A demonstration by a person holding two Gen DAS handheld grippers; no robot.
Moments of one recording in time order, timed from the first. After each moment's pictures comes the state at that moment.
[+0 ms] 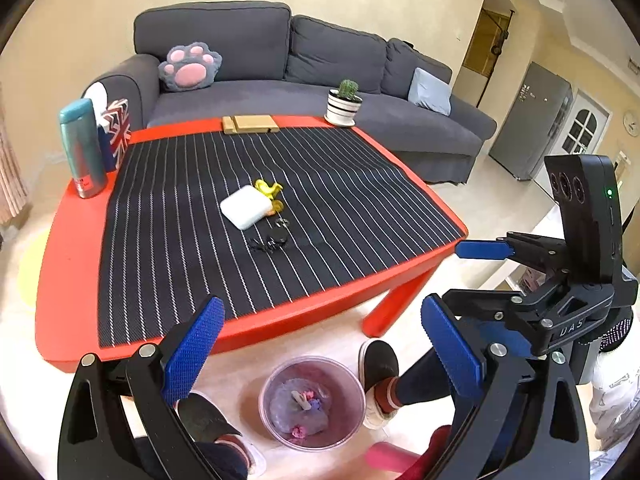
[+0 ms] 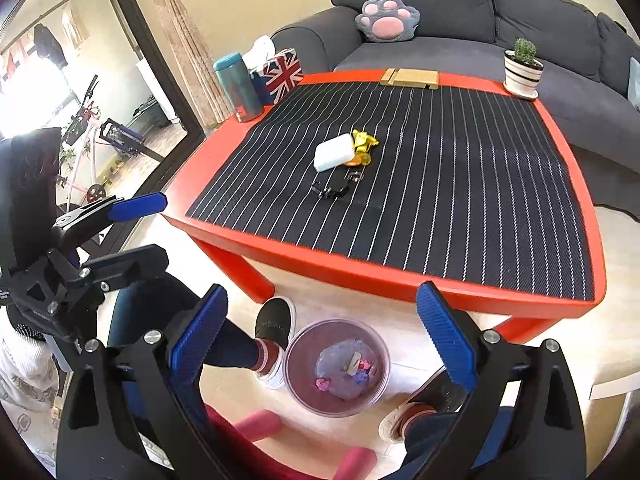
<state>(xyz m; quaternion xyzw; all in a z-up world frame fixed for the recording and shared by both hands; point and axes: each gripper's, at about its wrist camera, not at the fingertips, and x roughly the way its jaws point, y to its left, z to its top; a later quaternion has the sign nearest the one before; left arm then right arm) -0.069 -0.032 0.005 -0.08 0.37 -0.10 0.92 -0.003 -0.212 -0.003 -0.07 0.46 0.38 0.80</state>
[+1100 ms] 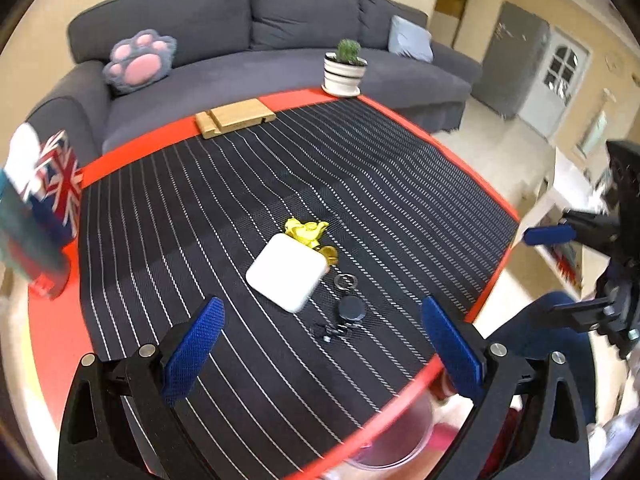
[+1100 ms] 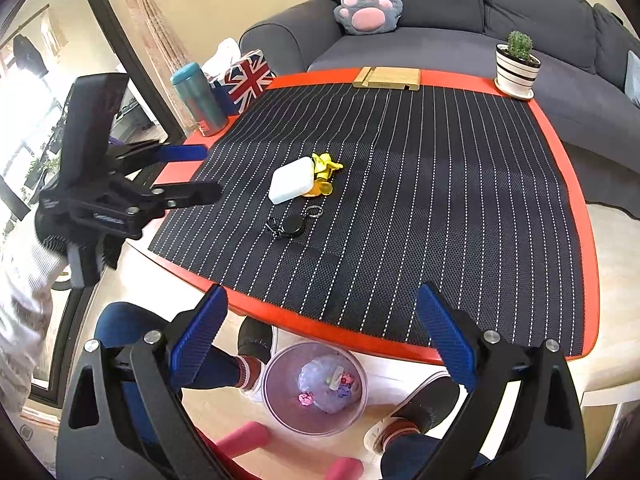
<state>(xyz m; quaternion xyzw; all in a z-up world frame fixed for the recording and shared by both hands) 0.091 0.013 -0.025 0.02 0.44 -0.17 0.88 0.072 -0.197 -0.015 -0.07 0.48 0.36 0.80</state>
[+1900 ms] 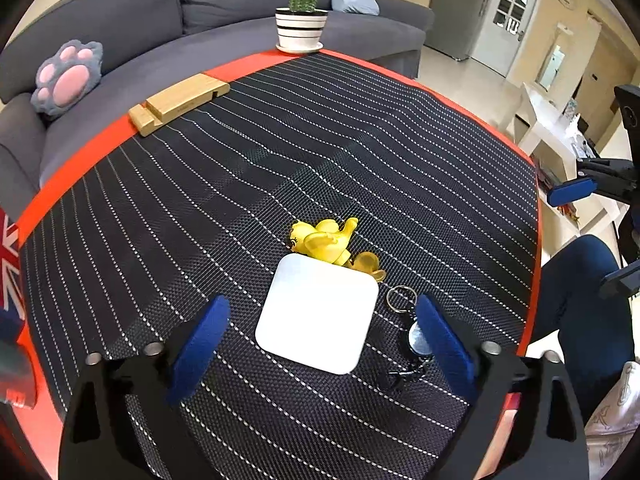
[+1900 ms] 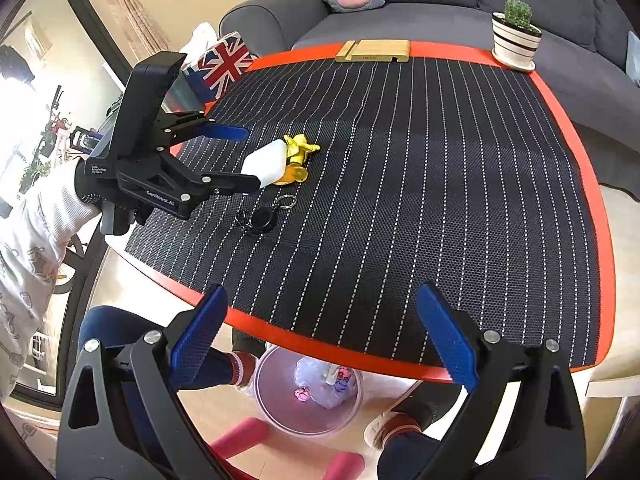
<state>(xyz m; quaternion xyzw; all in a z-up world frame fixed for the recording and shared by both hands) 0.160 0.013 -0.081 0.09 0.47 -0.27 0.84 0.100 -0.193 -0.047 -0.07 0.52 0.35 0.78</state>
